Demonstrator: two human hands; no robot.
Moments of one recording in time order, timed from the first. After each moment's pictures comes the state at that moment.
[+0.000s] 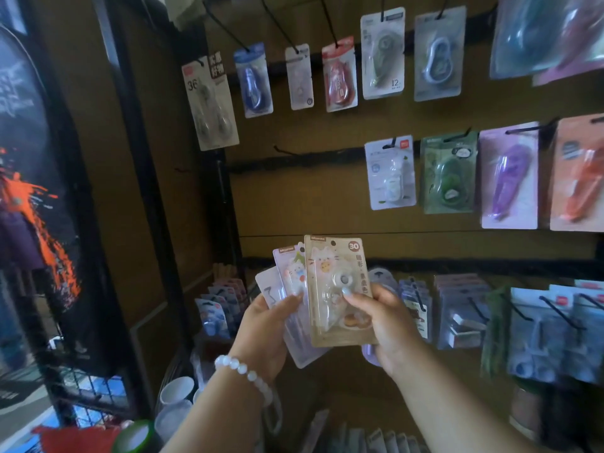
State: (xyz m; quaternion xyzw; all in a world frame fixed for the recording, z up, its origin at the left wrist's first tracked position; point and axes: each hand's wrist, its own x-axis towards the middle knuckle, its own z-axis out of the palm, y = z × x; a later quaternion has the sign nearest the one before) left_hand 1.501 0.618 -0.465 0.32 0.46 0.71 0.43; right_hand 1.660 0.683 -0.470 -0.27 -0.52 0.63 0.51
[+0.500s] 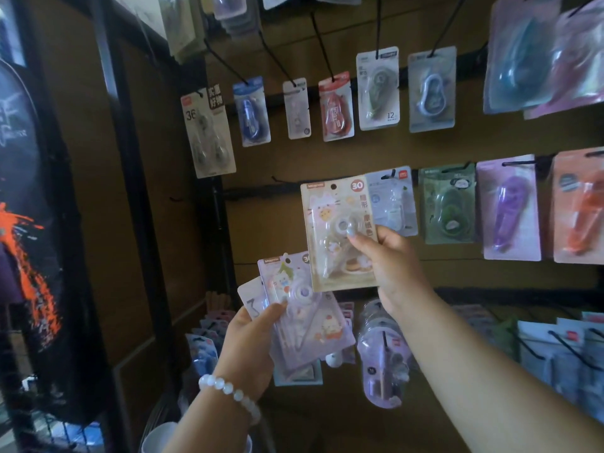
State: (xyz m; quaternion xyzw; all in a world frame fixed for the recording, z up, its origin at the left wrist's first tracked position) left_hand 1.487 0.634 -0.435 0.32 0.46 0.73 0.39; right_hand 1.656 0.718 -0.361 -0.17 -0.57 0.52 0.61
